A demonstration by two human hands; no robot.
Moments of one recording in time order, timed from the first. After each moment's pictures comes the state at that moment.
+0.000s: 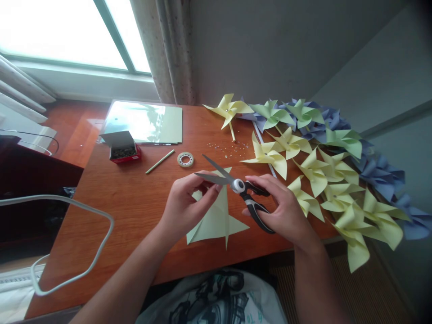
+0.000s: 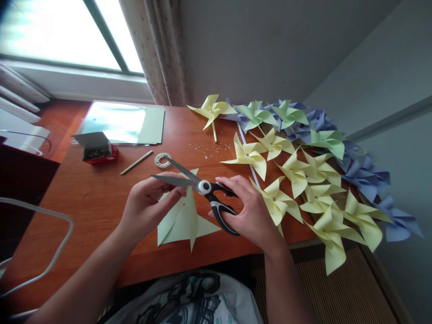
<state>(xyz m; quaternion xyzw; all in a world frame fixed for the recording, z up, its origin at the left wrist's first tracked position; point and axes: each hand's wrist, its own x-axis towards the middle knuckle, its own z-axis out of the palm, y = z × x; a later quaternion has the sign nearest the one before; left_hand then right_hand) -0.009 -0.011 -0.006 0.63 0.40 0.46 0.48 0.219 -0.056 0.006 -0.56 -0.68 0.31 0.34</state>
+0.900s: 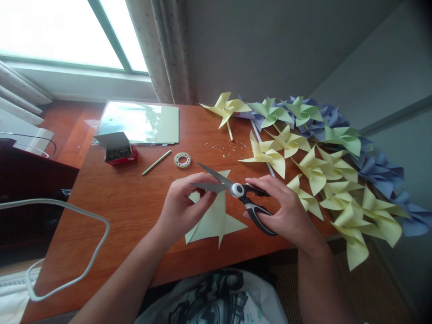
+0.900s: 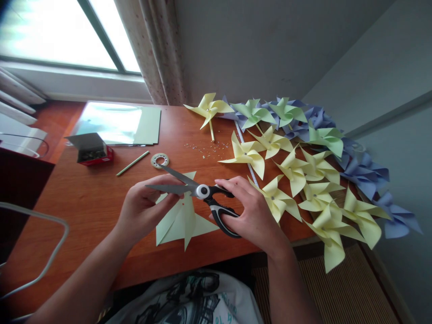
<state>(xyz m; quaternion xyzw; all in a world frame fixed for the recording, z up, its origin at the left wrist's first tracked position) -0.010 -0.009 -0.006 0.67 0.39 0.44 0.45 0.227 -0.060 0.010 -0.56 -0.72 0.27 0.31</state>
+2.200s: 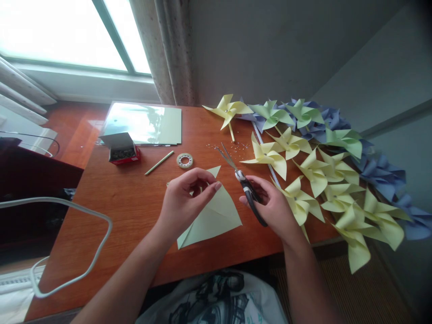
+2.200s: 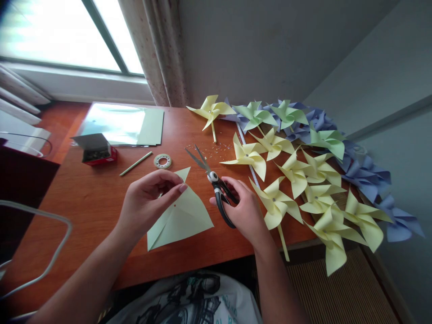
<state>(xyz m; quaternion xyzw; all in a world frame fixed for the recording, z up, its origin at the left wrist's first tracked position) -0.009 -0.008 -0.014 0.59 0.45 0.46 0.49 0.213 -0.053 -0.032 -0.65 -0.53 0.40 0.37</state>
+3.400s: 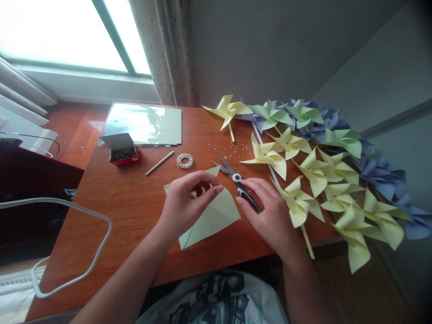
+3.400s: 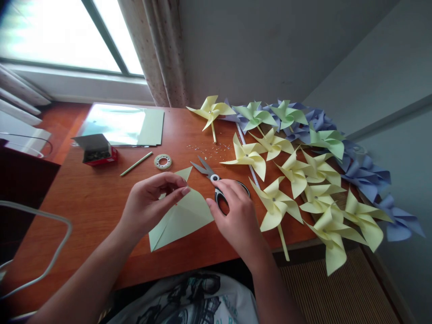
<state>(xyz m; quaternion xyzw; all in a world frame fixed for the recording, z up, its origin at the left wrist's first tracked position) -0.011 -0.008 -0.016 0.62 0.43 0.43 0.50 0.192 -0.062 -0.010 -0.61 -0.70 0.17 0.33</state>
